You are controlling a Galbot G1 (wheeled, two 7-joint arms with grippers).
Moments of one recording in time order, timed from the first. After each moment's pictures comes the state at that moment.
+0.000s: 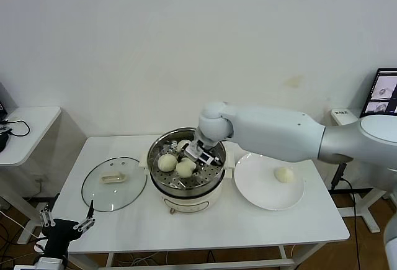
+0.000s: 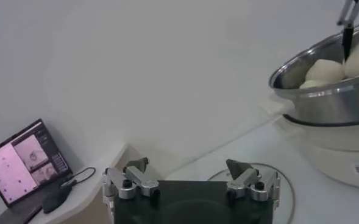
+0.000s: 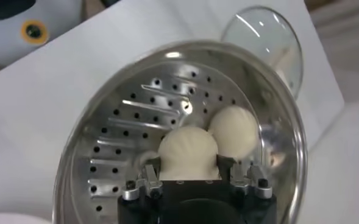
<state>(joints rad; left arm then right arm) 1.83 -1.26 -0.84 -2.25 0.09 0.15 -0.05 0.47 1.21 -1.27 1.38 0.00 0.09 -0.95</state>
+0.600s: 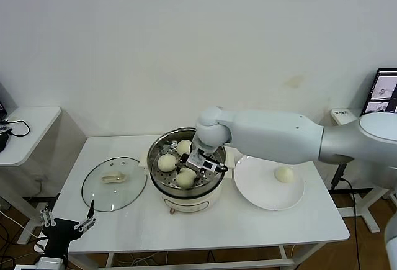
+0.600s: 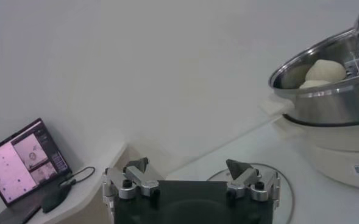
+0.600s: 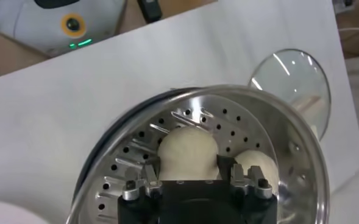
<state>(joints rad) 1.83 -1.25 -0.84 -2.24 0.09 0.15 -0.05 0.50 1.20 -1.30 1.42 0.00 0.16 -0.98</state>
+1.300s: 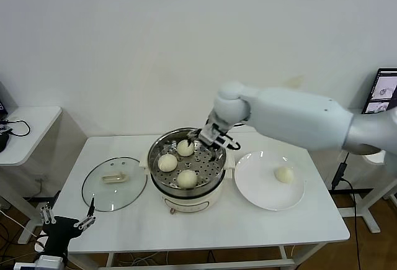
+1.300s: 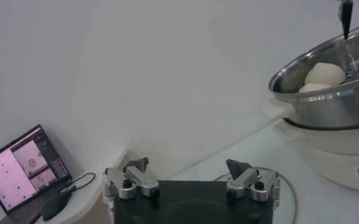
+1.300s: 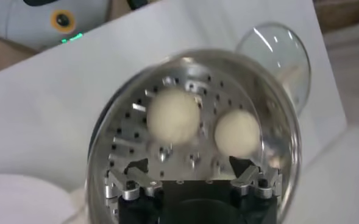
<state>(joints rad) 1.82 -1.23 -0.84 -2.25 0.09 0.15 -0.05 0.56 1.03 -1.20 1.41 0.05 -0.03 -1.04</state>
